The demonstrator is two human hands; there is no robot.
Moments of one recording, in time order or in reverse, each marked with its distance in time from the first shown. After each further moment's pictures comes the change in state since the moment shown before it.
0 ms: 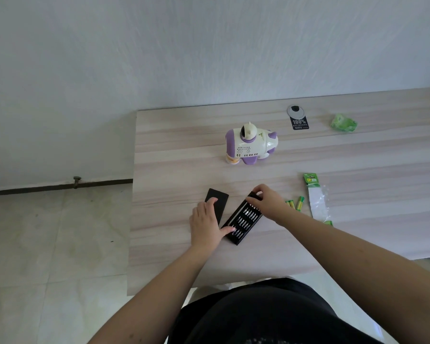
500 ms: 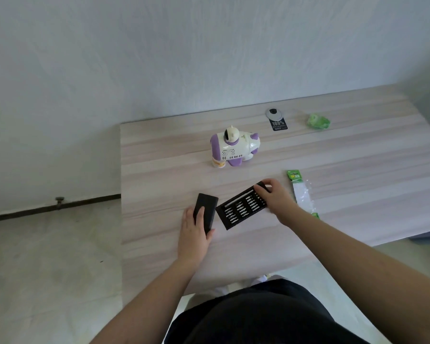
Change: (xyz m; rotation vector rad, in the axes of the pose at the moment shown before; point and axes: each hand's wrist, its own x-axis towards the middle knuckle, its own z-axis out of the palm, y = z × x) left_hand -0.008 -0.032 0.018 0.022 -0.009 0.136; right_hand -0.029 0.008 -0.023 0.426 0.252 0.026
